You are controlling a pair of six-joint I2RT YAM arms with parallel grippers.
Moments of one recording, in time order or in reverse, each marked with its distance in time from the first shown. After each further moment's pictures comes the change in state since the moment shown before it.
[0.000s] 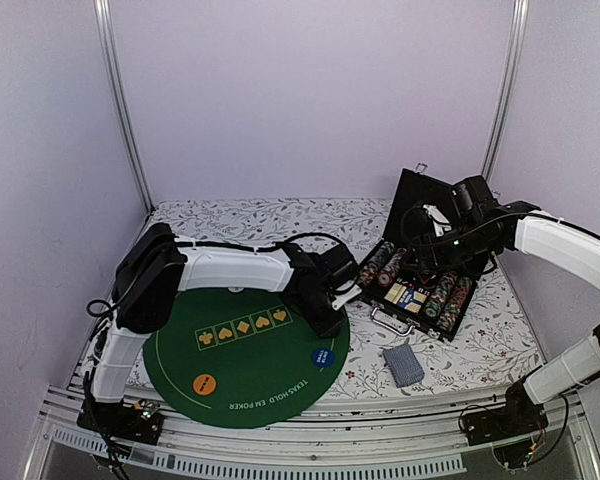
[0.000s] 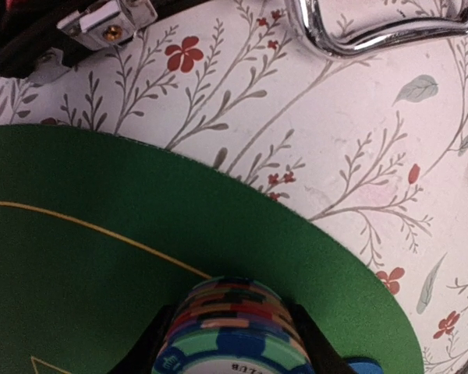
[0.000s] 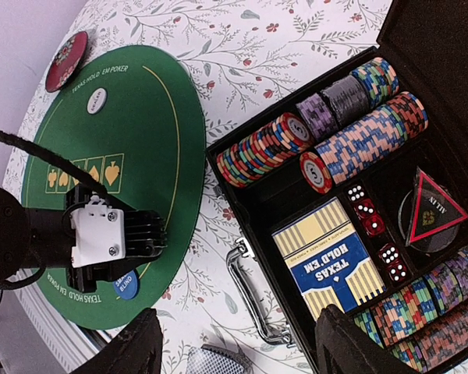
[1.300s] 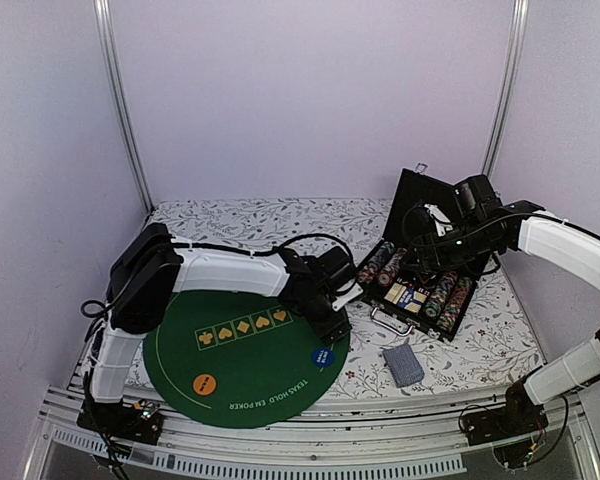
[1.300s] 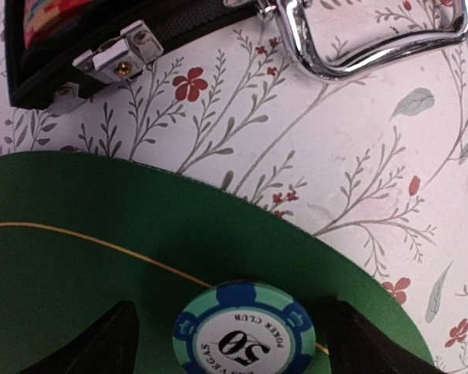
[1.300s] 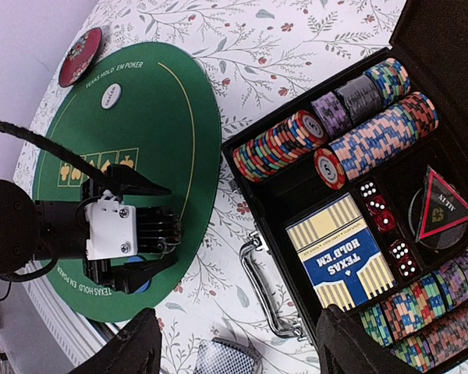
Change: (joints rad) left arm -0.008 -0.027 -0.063 0.103 -0.052 0.057; right arm 0.000 -0.025 0.001 -0.019 -0.034 -0.004
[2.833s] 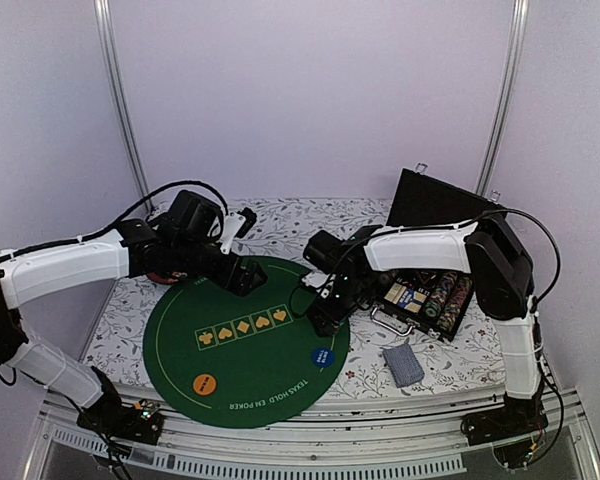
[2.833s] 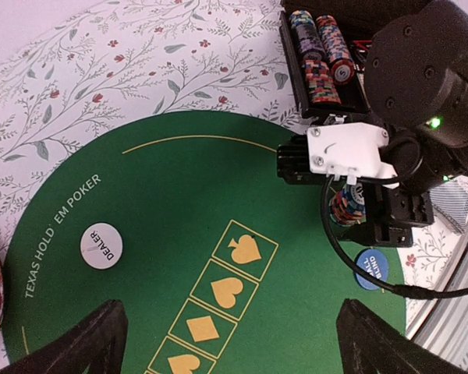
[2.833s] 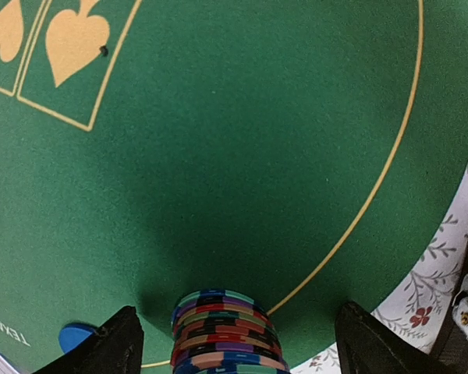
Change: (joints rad) left arm 0.317 -0.847 -0.640 0.183 0.109 -0.153; right arm 0.506 0.790 0.539 -0.199 0.338 -0.074
